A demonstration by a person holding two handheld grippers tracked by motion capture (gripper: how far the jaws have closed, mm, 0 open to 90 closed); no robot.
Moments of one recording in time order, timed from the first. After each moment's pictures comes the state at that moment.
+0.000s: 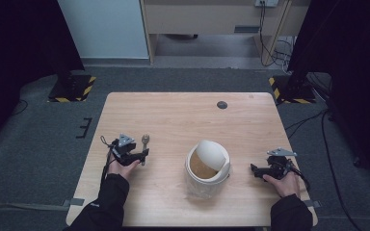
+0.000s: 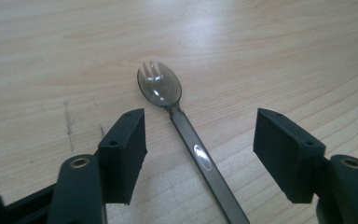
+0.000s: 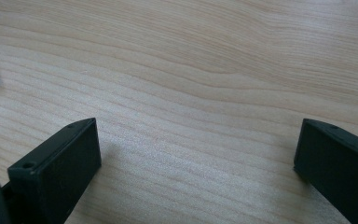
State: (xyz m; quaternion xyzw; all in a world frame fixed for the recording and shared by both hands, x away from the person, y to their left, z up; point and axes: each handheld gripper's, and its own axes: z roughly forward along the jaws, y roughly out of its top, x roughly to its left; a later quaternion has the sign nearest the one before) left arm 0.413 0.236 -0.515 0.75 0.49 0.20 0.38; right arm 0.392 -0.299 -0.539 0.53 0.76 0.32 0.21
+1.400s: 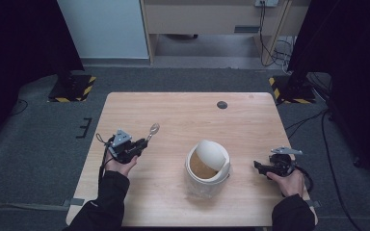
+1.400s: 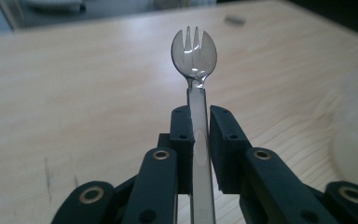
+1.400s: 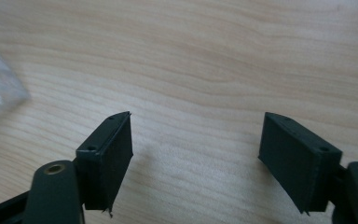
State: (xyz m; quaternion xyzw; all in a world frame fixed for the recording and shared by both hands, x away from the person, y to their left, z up) left arm 0.384 0.227 -0.453 0.73 0.42 0.22 0.49; right arm 0.391 -0.306 -0.525 0.53 0.75 0.34 0.19
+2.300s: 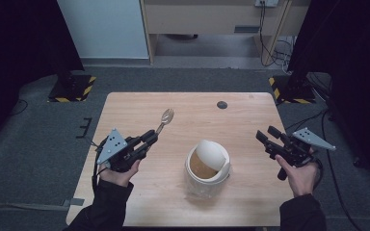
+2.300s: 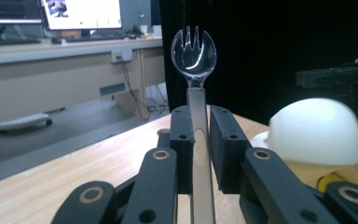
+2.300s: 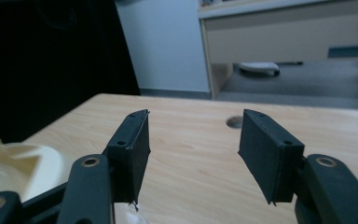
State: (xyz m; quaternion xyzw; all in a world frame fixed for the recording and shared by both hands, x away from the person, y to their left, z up) left arm 0.323 0.189 -0.366 0.69 0.28 0.26 0.62; right arm 0.359 -0.280 -0.391 0.45 0.63 0.58 0.25
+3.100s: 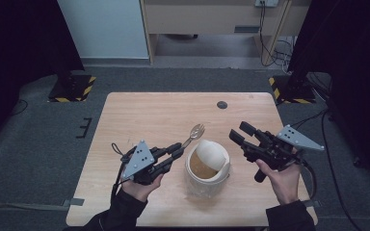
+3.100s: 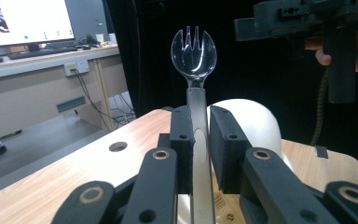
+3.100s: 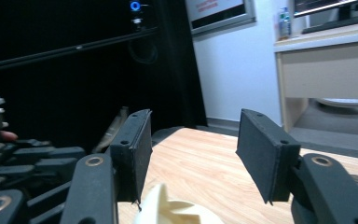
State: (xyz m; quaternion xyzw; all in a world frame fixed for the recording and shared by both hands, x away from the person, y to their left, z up) left arm 0.304 0.129 -0.373 0.71 0.20 0.23 0.63; right arm 0.326 -0.205 -0.338 0.36 0.62 0.68 0.17
